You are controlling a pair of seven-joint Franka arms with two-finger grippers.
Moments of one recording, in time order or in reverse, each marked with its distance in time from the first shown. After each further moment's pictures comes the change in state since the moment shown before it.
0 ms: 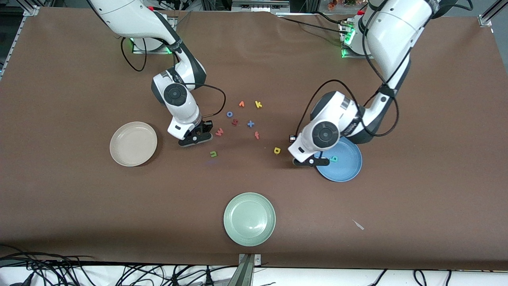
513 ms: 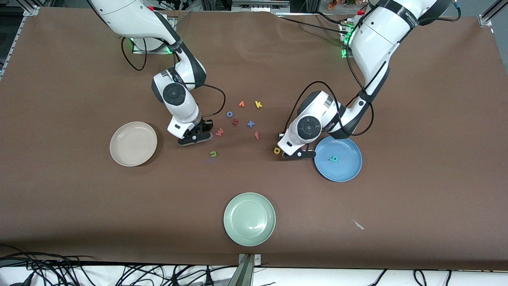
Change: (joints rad) left arm -0.076 0.065 -0.011 -0.143 0.000 0.245 -0.204; right arm 0.001 0.007 0.016 -0.065 0.021 0.111 0.005
